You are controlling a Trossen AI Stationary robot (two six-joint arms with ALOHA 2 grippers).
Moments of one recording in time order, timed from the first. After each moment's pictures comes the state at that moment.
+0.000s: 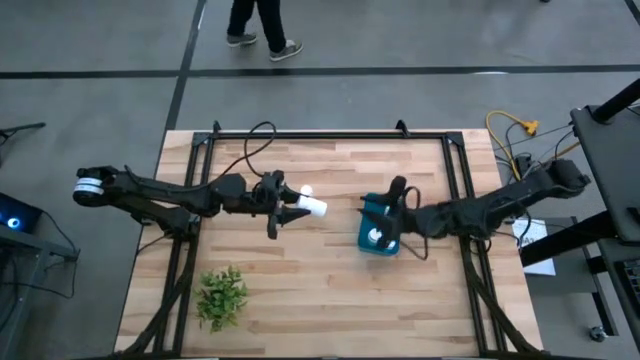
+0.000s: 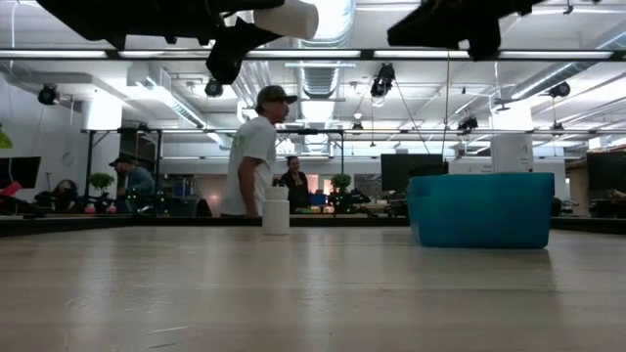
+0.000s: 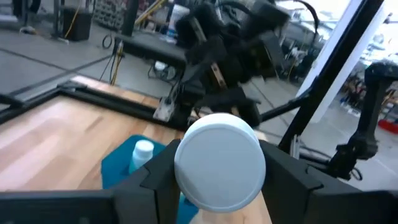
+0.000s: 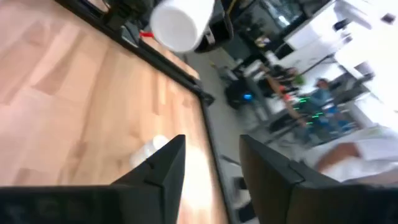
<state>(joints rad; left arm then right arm) 0.01 1.15 0.61 0.56 0.03 -0.34 0.30 1.17 0.68 0.23 0.69 -0.60</state>
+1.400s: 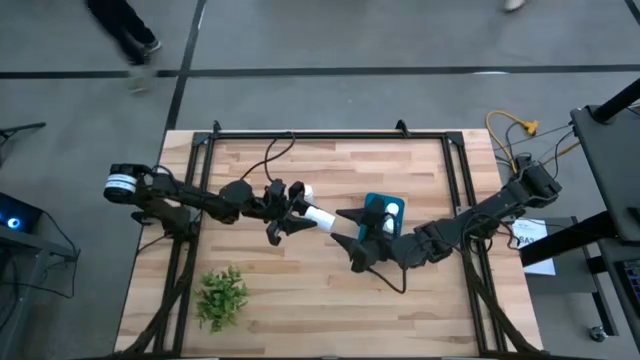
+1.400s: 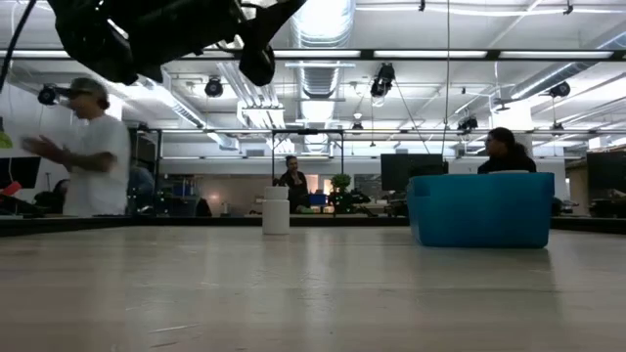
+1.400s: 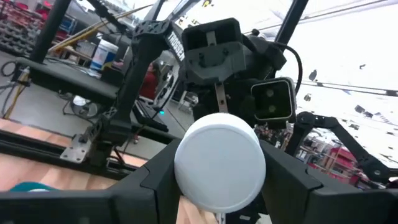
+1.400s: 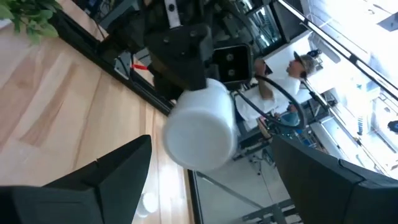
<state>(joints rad) 0.01 1.45 0.57 1.21 0.25 -0.52 0.45 1.51 1.06 0.25 0.88 -0.75</state>
